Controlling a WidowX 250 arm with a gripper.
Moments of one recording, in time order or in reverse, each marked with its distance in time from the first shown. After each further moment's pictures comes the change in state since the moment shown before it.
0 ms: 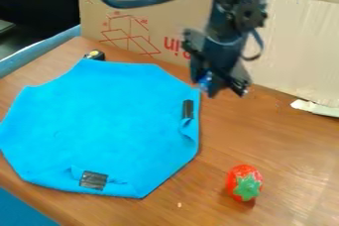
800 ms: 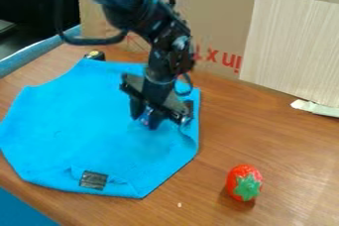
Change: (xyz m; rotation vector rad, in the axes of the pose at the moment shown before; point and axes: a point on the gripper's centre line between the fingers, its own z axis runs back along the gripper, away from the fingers) arm -0.072 0.041 -0.069 0.054 0.192 0.236
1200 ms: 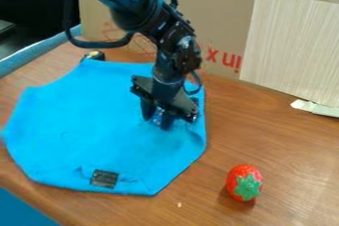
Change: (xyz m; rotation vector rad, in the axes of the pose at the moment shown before) arm 0.015 -0.014 -0.003 -0.080 -0.051 0.035
